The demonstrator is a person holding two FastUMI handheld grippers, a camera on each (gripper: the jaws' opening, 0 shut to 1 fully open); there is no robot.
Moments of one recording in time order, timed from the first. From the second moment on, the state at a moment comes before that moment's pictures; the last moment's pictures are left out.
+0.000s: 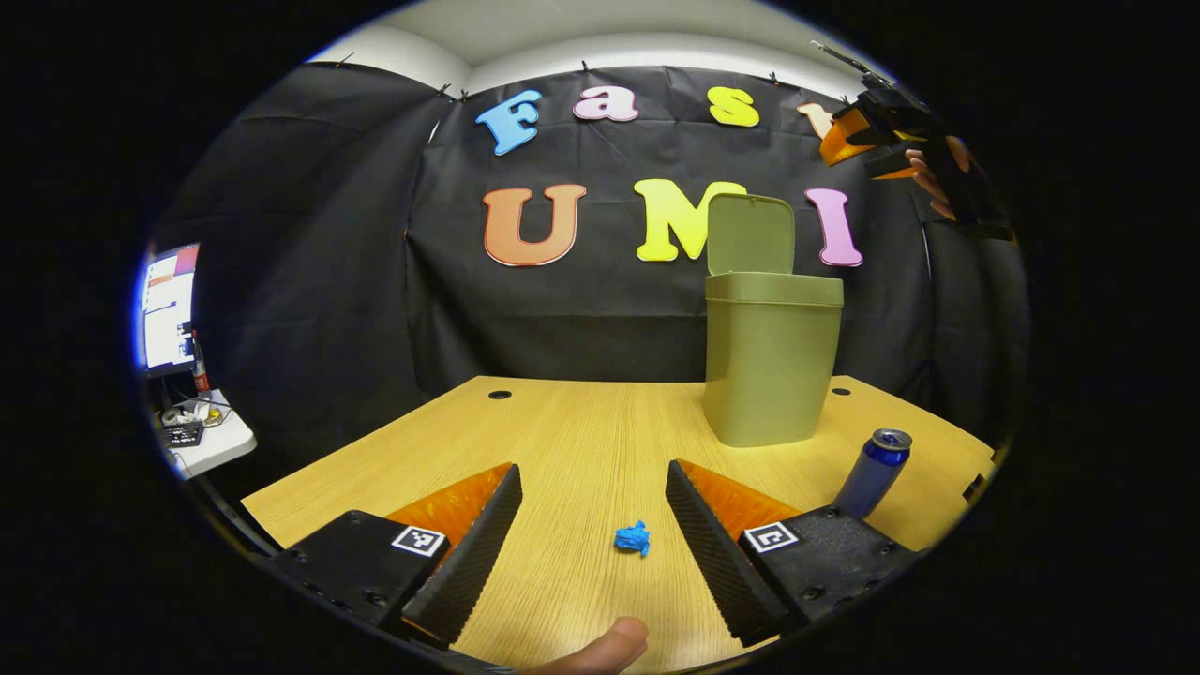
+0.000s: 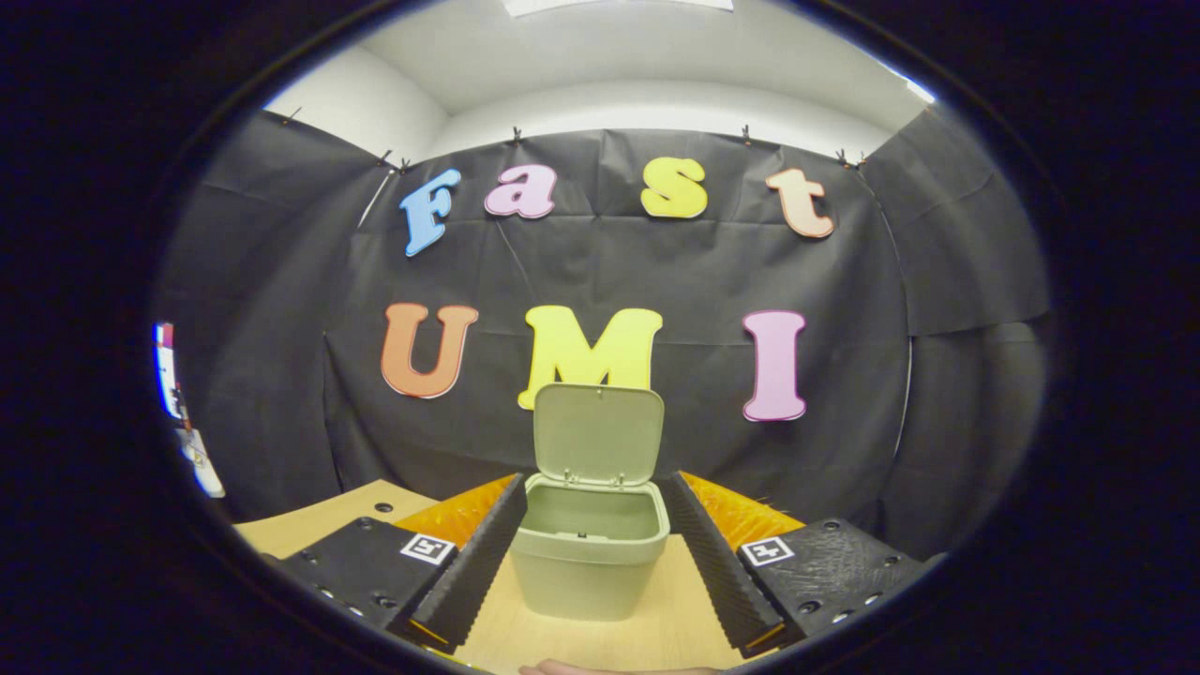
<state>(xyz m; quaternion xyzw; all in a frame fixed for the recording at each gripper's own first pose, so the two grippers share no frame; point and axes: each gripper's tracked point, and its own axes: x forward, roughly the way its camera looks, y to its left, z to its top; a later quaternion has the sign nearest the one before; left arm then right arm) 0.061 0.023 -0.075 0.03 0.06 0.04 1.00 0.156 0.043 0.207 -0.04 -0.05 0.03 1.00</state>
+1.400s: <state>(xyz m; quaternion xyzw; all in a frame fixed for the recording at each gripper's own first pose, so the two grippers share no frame) 0.077 0.025 -0.118 0.00 0.14 0.01 0.99 0.025 0.005 -0.074 -0.07 0.03 0.03 1.00</state>
